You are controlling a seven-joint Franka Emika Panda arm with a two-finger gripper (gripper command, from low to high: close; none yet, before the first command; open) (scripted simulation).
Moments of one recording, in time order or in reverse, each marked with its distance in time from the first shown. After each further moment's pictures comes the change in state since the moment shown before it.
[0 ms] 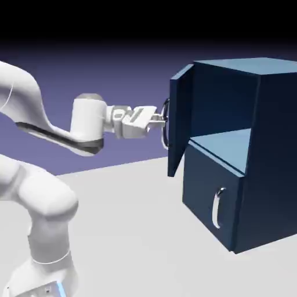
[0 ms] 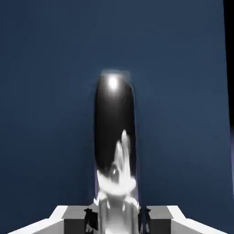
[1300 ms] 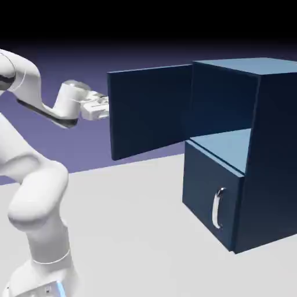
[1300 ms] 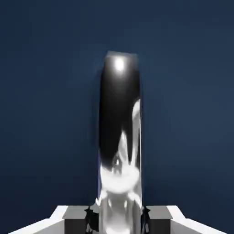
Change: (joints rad) arm -0.766 0.324 1.260 0.713 0.962 -0.943 -0.082
